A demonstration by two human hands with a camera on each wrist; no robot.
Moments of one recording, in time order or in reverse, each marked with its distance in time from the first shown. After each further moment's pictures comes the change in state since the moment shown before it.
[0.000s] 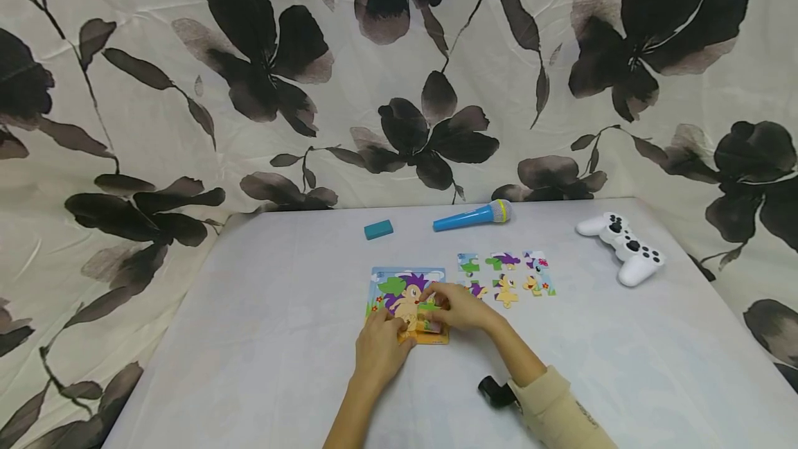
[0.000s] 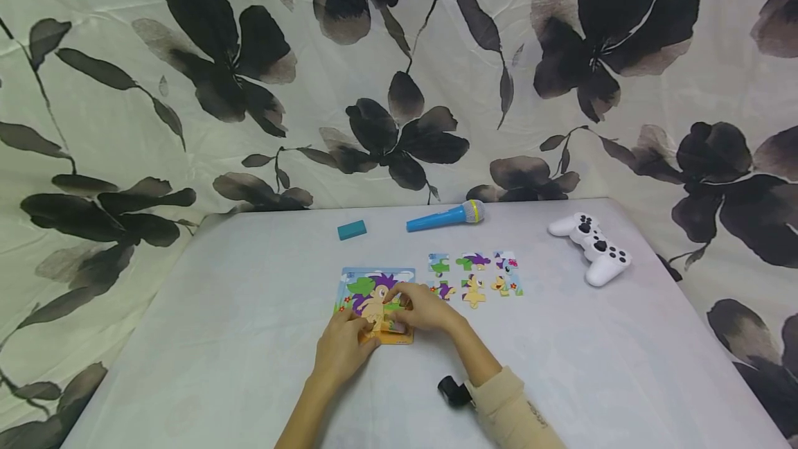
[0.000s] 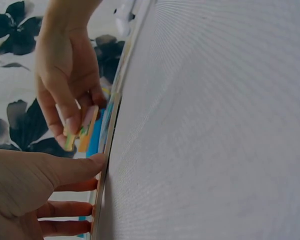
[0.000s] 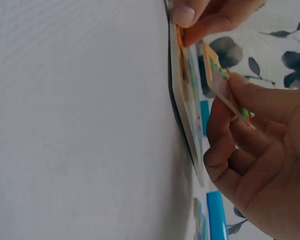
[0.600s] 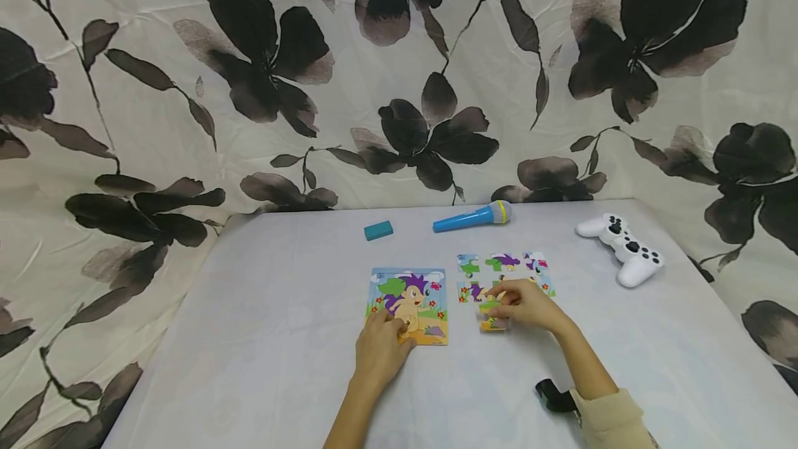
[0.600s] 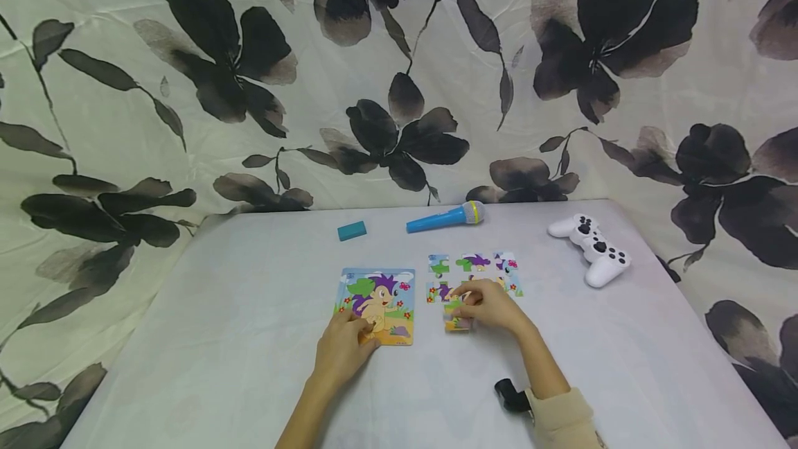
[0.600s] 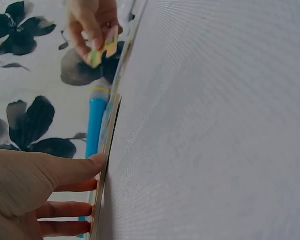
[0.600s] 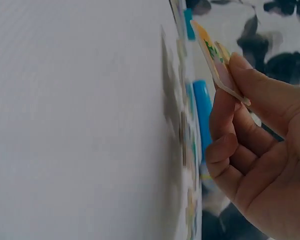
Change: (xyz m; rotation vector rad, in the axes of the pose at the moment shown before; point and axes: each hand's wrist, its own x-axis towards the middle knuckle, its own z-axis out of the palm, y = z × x) left_hand -0.001 0.002 0.001 -0.009 -0.009 -0.039; right_hand -0.072 0.042 -0.060 0.019 0.170 0.097
